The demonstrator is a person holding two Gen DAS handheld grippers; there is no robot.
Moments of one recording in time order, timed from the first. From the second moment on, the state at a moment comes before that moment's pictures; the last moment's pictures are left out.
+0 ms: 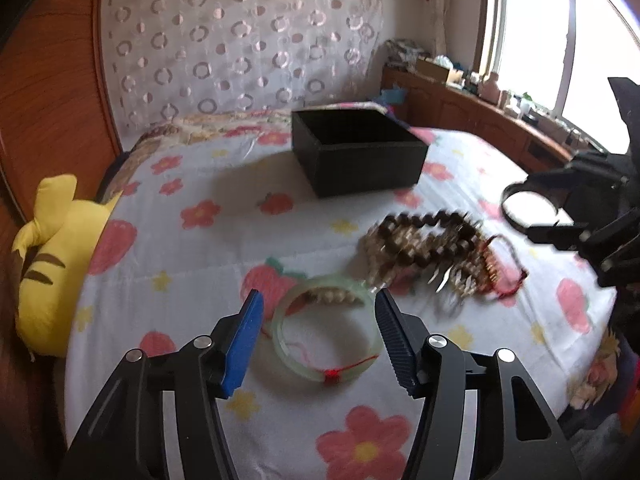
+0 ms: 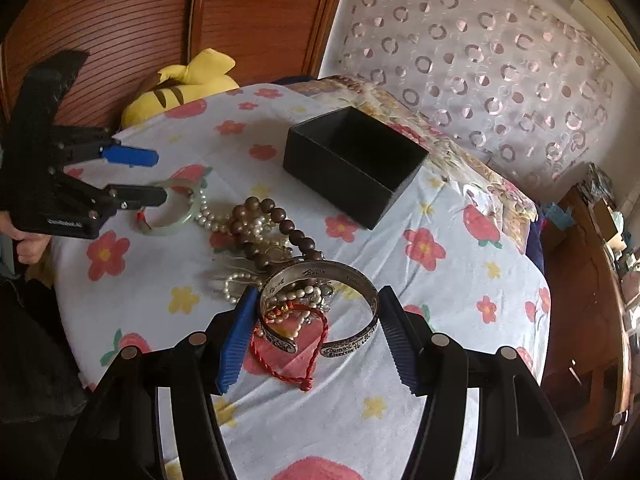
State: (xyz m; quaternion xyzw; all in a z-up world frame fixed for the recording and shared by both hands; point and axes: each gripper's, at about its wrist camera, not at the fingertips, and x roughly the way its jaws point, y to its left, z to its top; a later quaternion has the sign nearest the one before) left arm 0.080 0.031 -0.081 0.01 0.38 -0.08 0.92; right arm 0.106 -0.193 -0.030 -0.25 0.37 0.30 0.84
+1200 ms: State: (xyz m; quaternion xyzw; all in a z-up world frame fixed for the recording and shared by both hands) left arm 0.132 0.021 -0.048 0.04 0.35 -0.09 0.93; right arm 0.210 -0.171 -0.023 -0.13 0.31 0.30 0.89
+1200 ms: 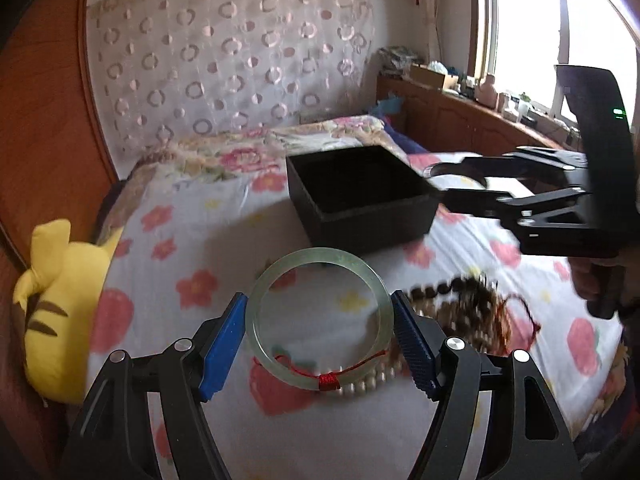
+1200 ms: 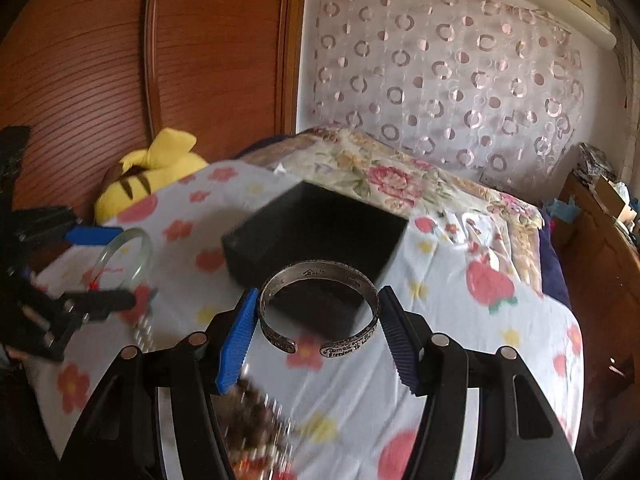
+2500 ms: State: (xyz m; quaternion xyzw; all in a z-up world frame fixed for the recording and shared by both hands) left arm 0.263 -0.037 -0.046 0.06 0.38 -0.09 0.92; right arm 0.192 -0.241 -0.053 -0.06 0.33 0.28 0.90
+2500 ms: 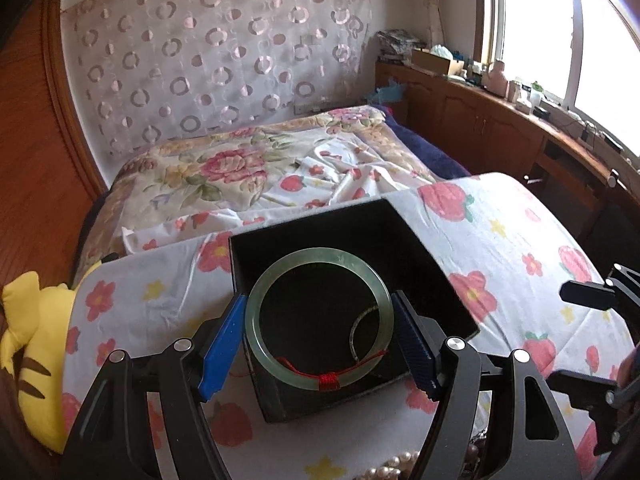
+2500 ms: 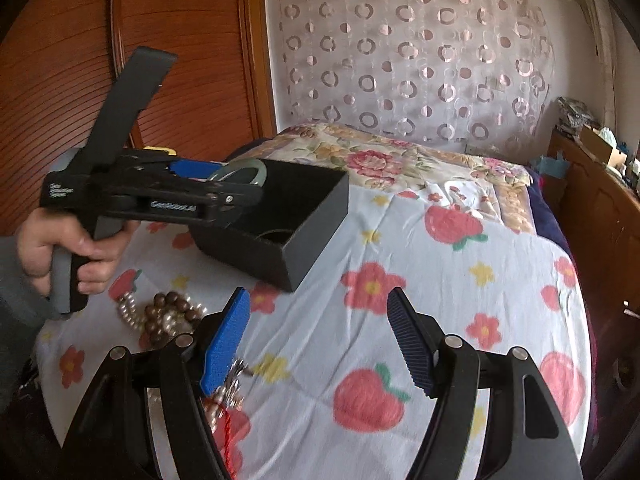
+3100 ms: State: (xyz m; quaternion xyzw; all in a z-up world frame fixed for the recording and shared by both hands) left arm 0.151 0.016 -0.059 0.03 0.37 -0.12 0.92; right arm 0.122 -0.238 -0.097 -0.10 0.41 0.31 0.85
